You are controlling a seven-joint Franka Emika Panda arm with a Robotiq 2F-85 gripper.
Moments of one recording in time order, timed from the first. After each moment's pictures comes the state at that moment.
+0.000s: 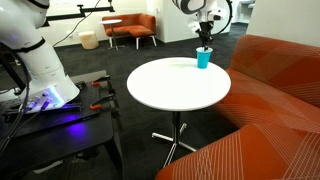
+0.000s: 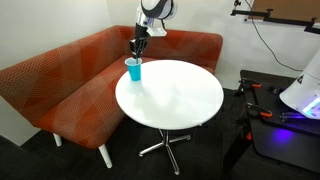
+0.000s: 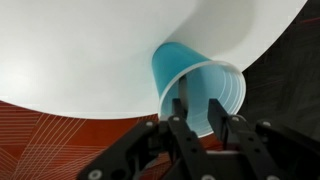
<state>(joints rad) -0.11 0.80 0.08 -1.41 0.24 2.46 -0.05</state>
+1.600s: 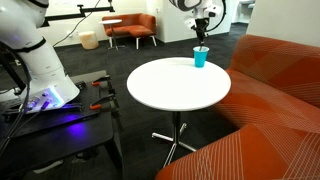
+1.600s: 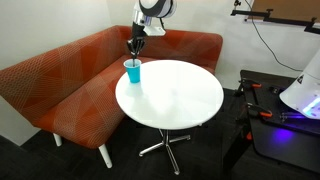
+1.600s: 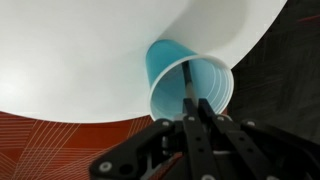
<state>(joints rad) -0.06 0.77 0.06 -1.43 0.22 2.45 0.03</state>
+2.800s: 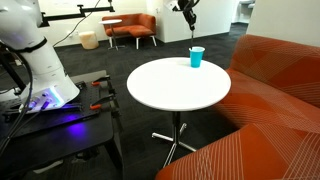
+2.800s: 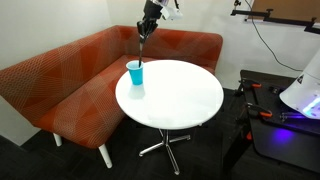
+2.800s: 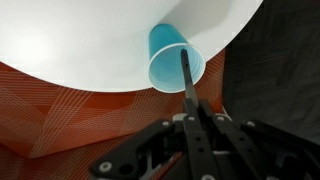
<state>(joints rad) 0.04 0.35 0.01 -1.92 0.13 2.71 0.13</state>
